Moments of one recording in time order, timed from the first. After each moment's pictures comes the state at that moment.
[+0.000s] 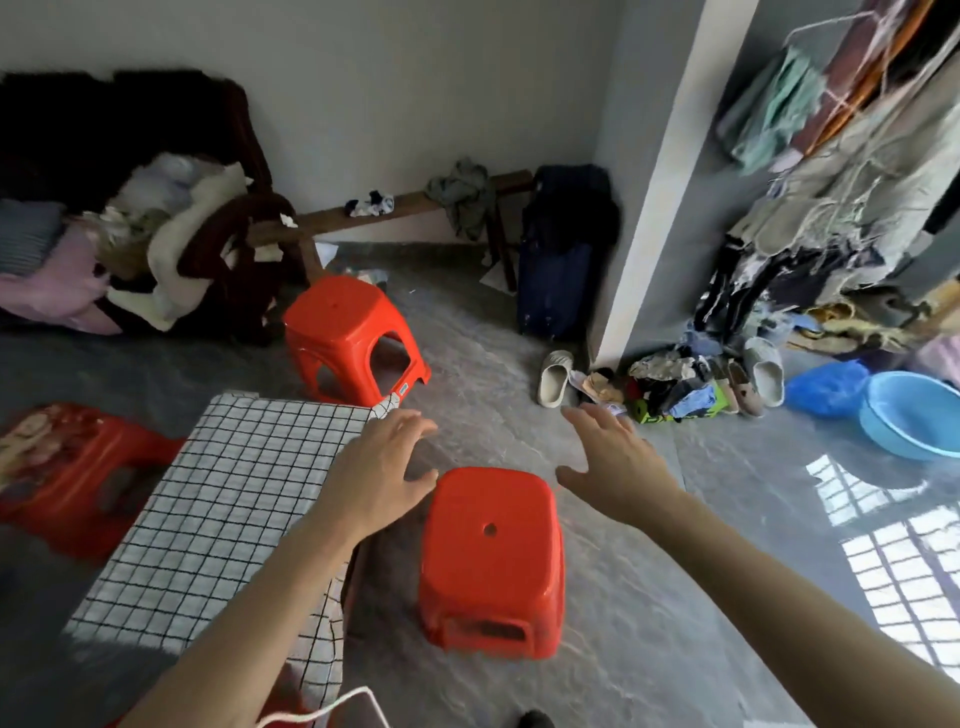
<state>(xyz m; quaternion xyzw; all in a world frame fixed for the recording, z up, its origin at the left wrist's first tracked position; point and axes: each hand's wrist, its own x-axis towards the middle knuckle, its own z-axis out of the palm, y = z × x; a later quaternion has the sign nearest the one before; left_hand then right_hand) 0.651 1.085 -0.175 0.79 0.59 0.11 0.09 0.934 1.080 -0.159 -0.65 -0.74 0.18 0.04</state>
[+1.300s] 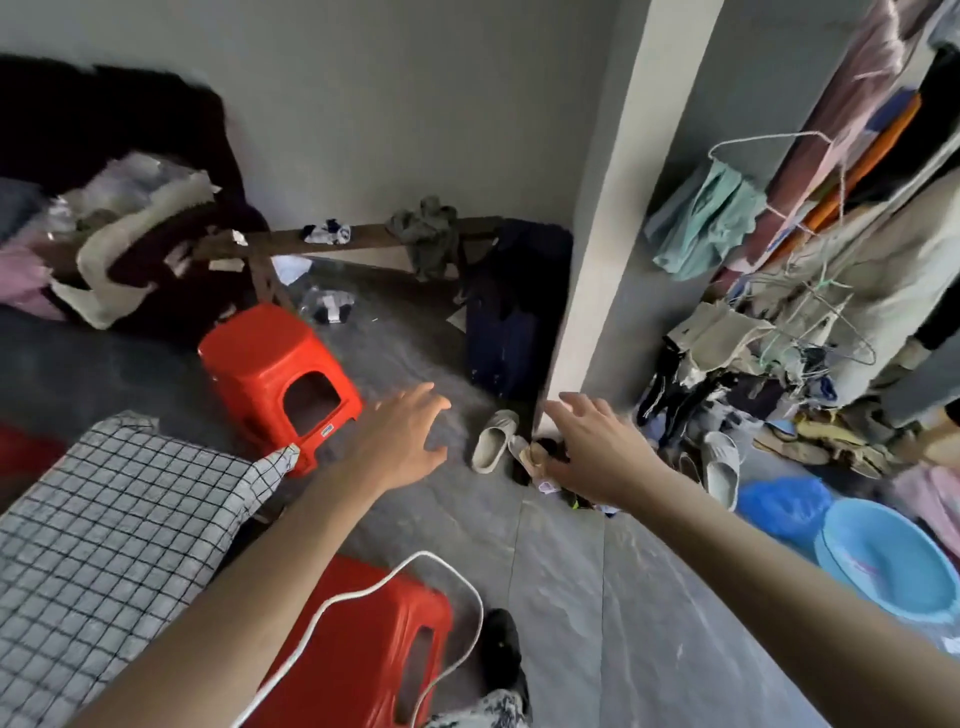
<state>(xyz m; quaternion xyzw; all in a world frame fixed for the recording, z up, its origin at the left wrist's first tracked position) 0.950 1.320 -0.132 0.77 0.63 0.02 0.06 1.198 1.322 -0.103 -0.57 -0.82 0.11 -0.02</state>
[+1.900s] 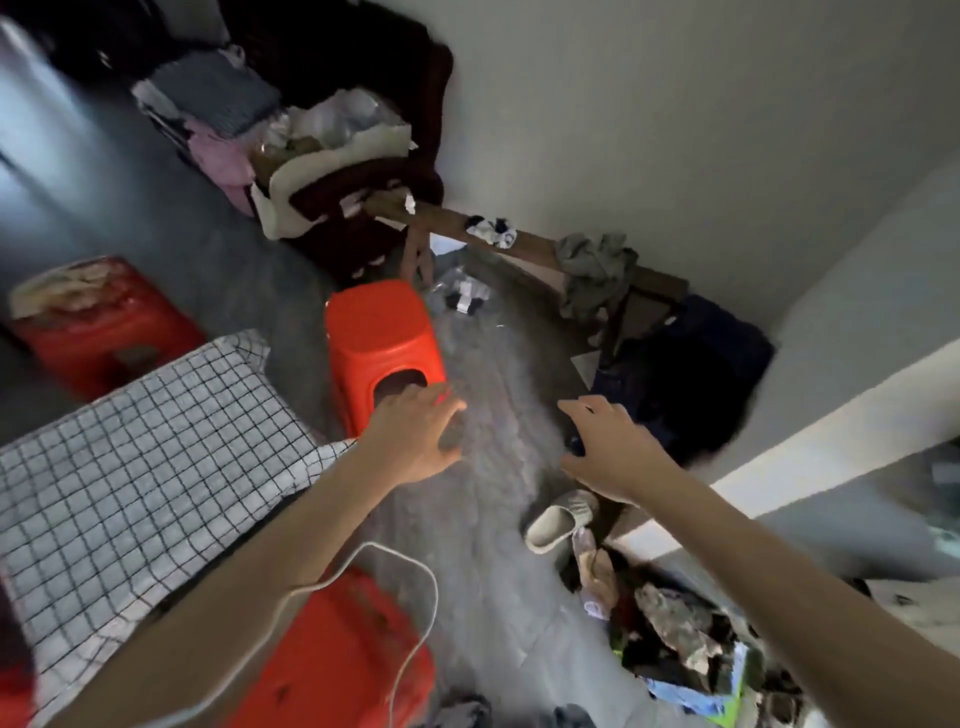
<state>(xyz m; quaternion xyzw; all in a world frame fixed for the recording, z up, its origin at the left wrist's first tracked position) 0.815 1.487 -0.165 0.63 0.77 0.03 0.08 1.033 1.610 -0.123 -0.40 -0.90 0.13 -0.12</state>
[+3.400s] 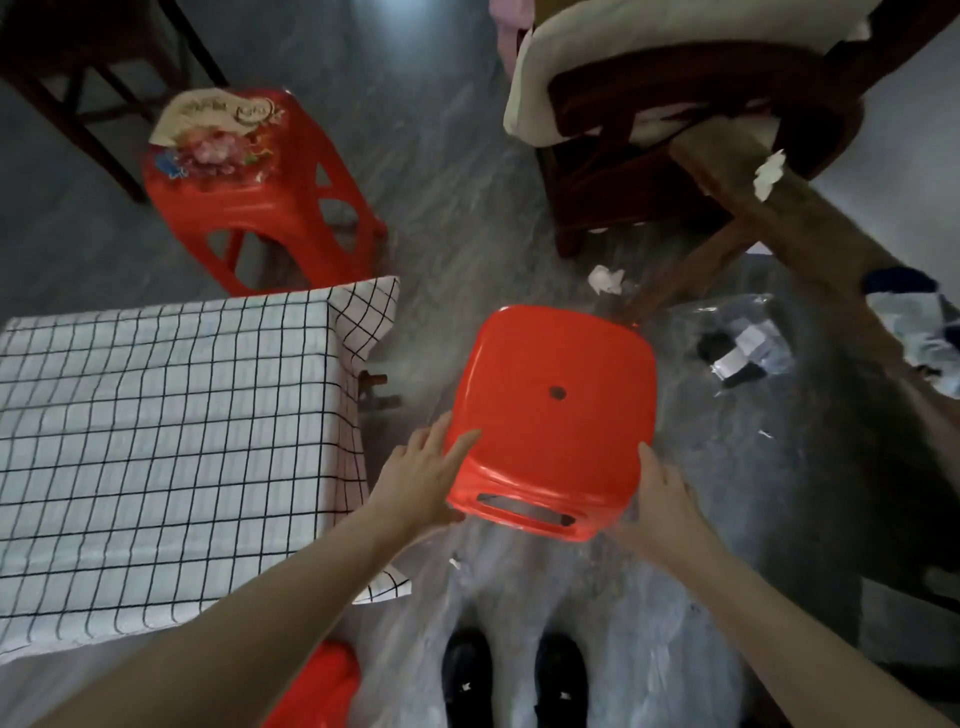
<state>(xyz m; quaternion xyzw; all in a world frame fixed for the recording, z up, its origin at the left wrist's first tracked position) 0.414 1.701 -0.526 0.29 0.93 -0.01 0.25 0.520 1.963 -0.521 -0.26 -0.89 0.27 -0.27</state>
